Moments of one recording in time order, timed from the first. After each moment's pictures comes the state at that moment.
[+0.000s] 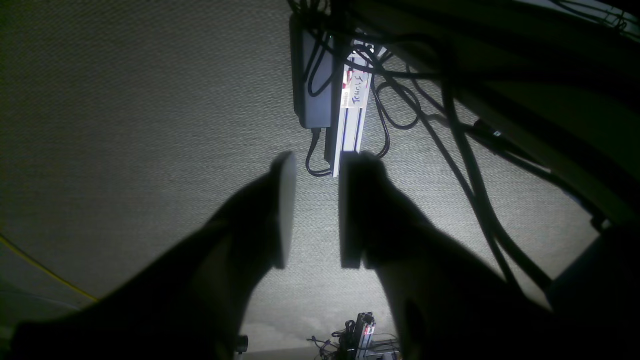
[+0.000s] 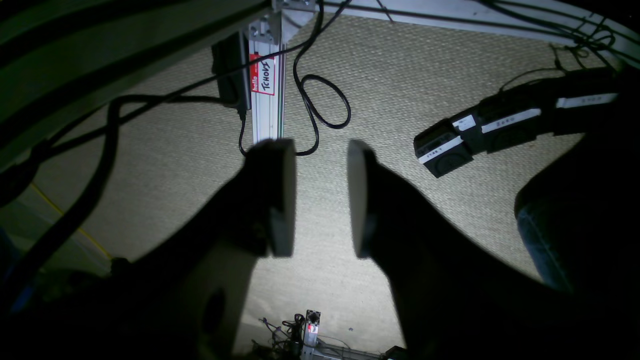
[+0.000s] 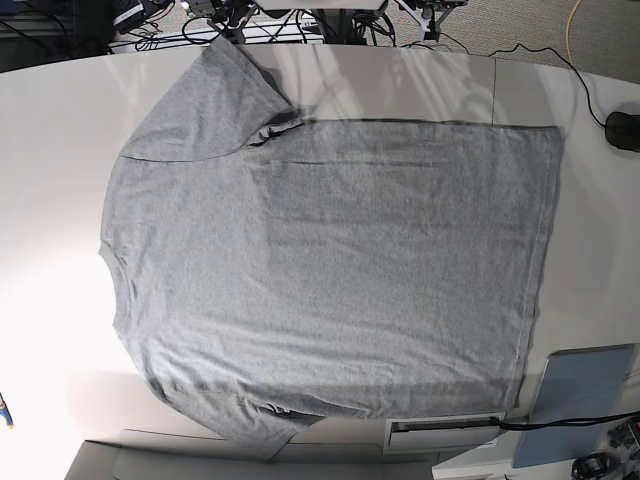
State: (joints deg) left arm 8.2 -1.4 -8.3 11.0 3.2 -11.8 1.3; right arm -8.4 4.7 1.5 15.1 -7.3 14.1 -3.9
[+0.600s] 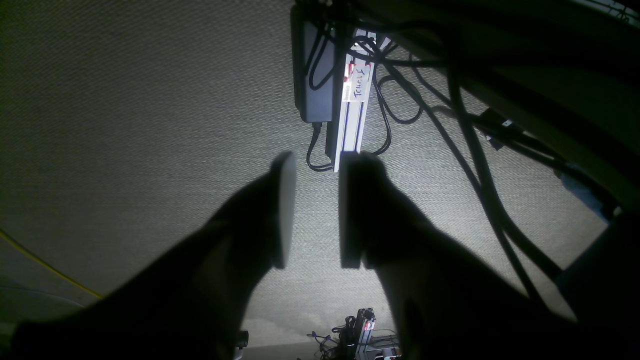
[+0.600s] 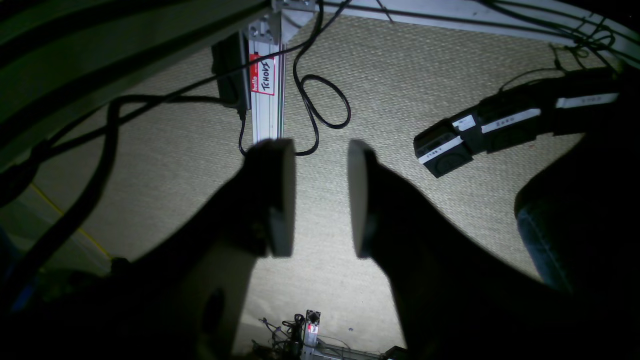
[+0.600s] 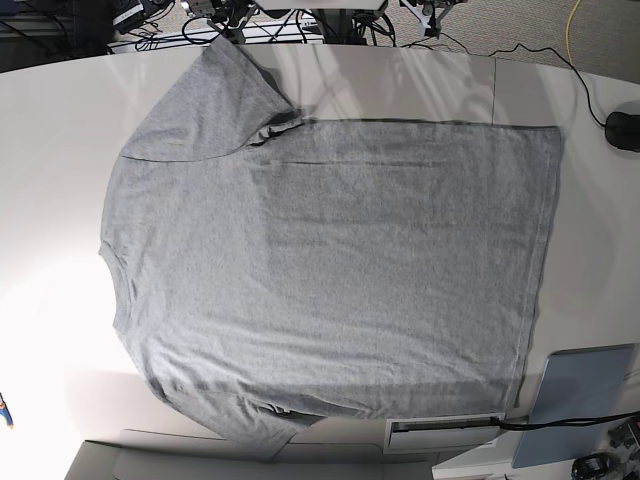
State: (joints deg) left arm 8.7 -1.5 -8.3 11.0 3.2 -11.9 1.3; right arm -8.4 4.7 1.5 15.1 -7.3 14.1 -3.9
